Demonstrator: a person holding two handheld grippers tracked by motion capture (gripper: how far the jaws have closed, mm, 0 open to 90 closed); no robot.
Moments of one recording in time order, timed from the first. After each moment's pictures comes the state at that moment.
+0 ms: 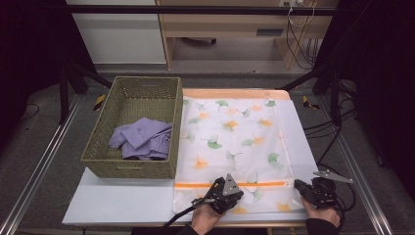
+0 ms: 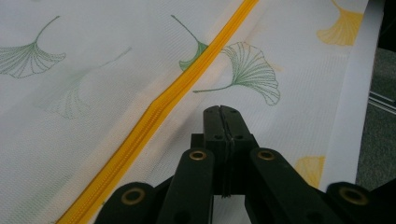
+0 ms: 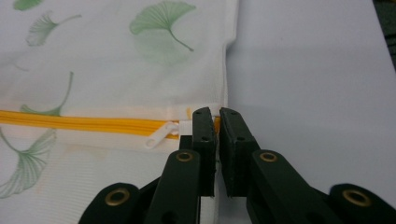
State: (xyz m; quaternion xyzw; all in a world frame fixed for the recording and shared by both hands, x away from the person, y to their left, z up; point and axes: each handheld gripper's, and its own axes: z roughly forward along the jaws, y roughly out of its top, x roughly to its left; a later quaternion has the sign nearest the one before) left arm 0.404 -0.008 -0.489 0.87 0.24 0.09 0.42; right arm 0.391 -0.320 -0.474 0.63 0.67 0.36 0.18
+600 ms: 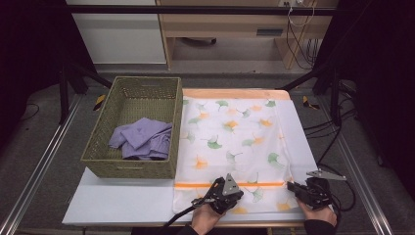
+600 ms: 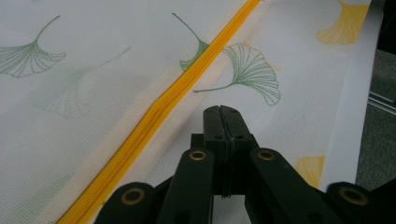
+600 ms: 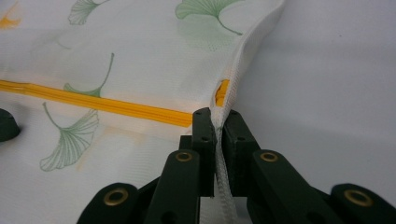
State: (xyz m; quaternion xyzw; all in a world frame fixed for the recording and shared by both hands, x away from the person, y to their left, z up) left arm 0.404 -0.008 -0.489 0.87 0.24 0.09 0.42; right arm 0.393 -0.309 -0.472 0.59 0.71 0.36 0.14
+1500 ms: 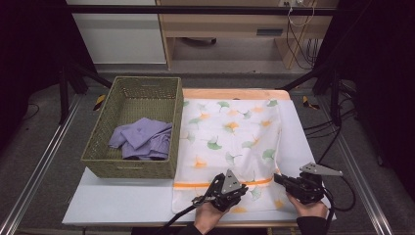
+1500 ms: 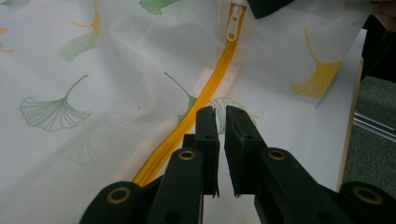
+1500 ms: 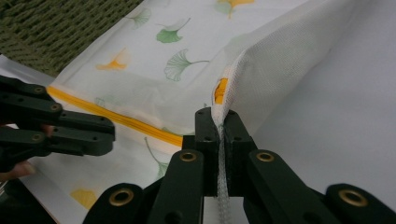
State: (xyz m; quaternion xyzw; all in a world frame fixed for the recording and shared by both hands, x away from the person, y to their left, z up) left arm 0.404 -0.013 -0.465 0.85 0.24 0.11 0.46; right arm 0.396 -0.278 -0.440 0.50 0.72 0.46 0.12
